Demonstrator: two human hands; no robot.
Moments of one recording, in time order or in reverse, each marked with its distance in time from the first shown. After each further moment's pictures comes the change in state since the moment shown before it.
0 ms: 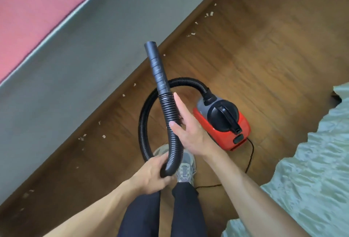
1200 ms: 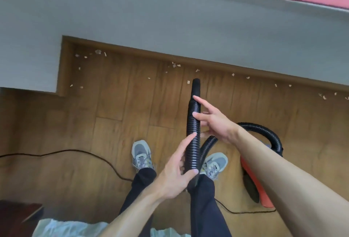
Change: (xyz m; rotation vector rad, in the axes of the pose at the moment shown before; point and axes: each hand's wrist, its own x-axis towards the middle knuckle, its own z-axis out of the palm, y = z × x) left_hand -0.241 -0.093 0.092 -1.246 0.823 -0.174; right_hand 0.018 -0.018 0.312 -0.205 -0.757 0.523
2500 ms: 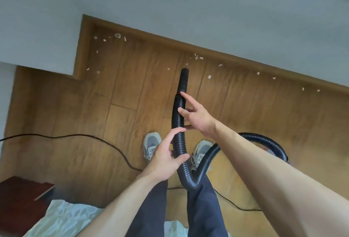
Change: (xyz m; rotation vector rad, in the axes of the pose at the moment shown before) left_hand 0.003 -0.044 -0.082 -0.049 0.262 -0.138; right_hand 0.074 0.006 0.106 -0.135 -0.031 0.021
